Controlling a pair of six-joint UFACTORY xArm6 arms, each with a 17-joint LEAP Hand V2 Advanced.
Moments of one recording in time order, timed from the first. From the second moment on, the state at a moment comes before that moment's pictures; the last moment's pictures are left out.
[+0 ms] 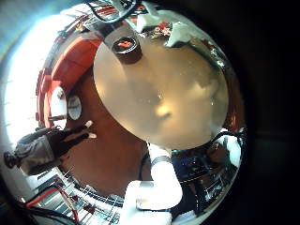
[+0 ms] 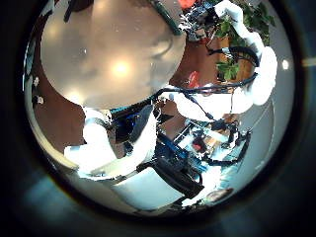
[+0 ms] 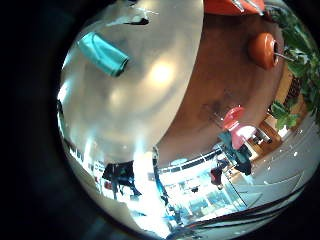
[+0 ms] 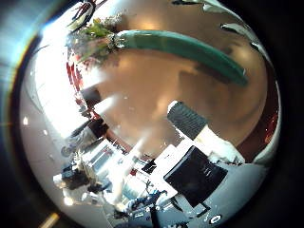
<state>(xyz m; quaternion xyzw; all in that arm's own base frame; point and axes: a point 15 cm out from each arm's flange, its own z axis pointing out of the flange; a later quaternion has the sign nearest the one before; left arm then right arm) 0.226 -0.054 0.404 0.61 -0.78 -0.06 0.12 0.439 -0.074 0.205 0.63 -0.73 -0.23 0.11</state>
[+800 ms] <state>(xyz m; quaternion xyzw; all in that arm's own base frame) 0.229 -0.055 0.403 0.62 -0.78 -0.06 0.12 0.456 -0.046 0.156 0.64 -0.71 -0.25 0.16</state>
